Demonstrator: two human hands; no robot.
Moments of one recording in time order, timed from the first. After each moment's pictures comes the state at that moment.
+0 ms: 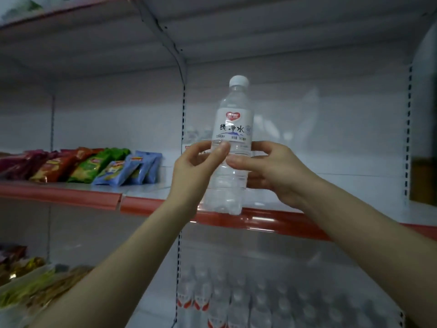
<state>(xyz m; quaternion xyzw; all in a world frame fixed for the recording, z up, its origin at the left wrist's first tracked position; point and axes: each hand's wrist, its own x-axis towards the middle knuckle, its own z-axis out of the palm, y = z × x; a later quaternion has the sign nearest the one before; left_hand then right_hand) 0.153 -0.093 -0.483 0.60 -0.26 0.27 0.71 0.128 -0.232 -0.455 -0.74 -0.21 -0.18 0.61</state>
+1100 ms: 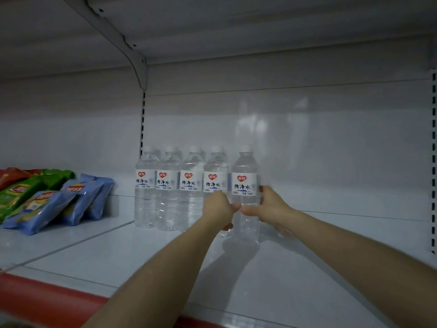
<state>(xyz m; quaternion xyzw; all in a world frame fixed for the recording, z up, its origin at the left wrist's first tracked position) 0.376 -0.228 -0.438 0.86 -0.09 0.11 0.49 0.378 -0.358 -0.441 -0.84 -0.08 -0.18 0.50</state>
